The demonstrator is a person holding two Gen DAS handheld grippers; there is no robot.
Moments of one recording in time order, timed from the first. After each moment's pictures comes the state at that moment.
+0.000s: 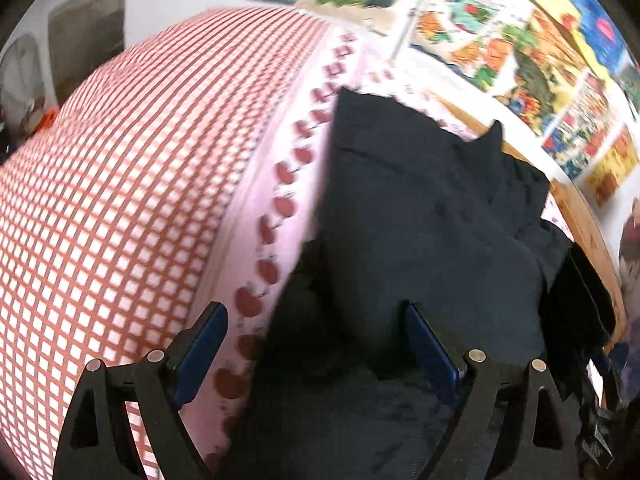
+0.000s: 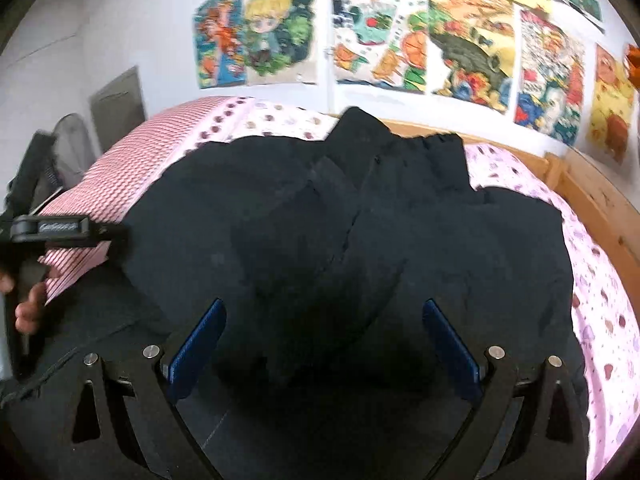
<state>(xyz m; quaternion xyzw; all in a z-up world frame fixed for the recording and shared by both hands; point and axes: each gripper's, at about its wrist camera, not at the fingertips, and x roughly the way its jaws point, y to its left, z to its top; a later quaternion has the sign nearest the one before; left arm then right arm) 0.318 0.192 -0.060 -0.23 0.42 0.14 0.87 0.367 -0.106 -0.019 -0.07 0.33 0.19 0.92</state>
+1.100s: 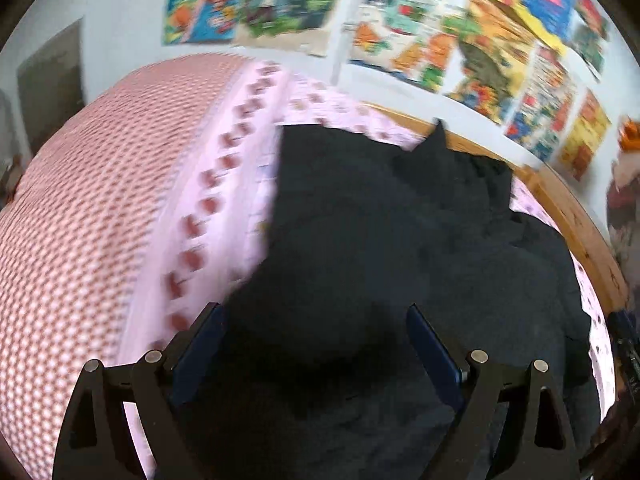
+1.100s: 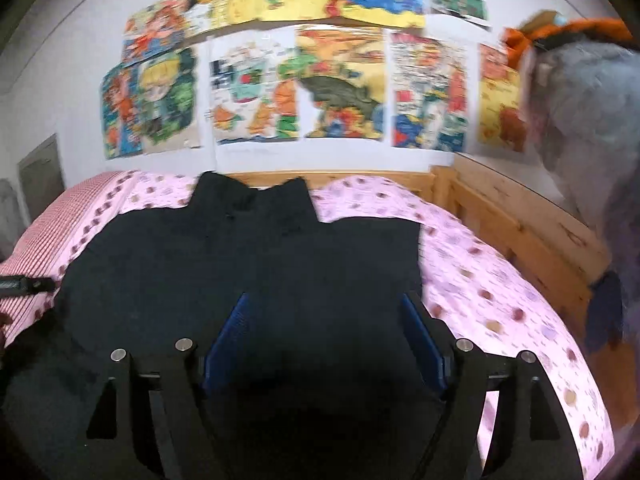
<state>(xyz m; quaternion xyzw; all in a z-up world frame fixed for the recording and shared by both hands) 0.382 0.105 -0.036 -0.13 0.37 0.09 0.91 0.388 -0.201 0.005 -0.07 0.27 0.09 0.96</state>
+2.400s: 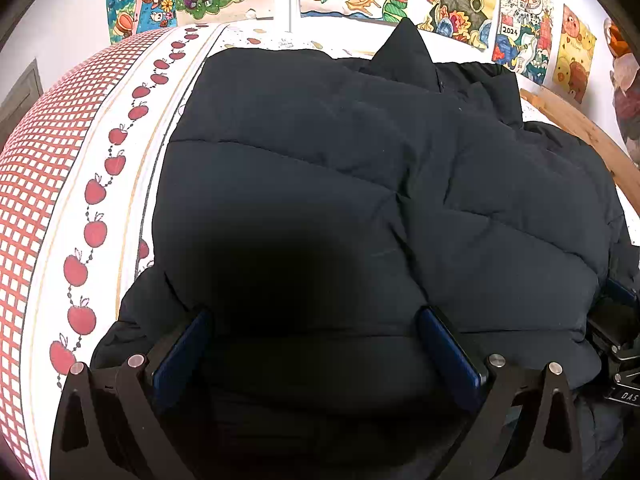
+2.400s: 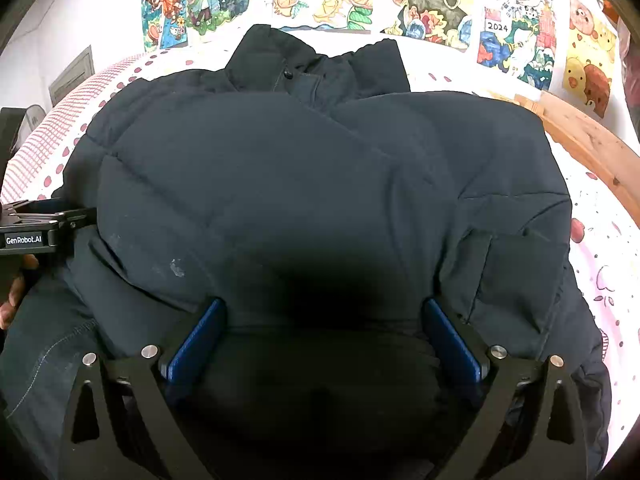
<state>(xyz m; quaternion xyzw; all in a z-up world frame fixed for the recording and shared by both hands) 0.411 0.076 -0.114 -0.05 0.41 0.09 0.91 0.425 -0.178 -0.104 -0.09 0.38 0.15 0.91</state>
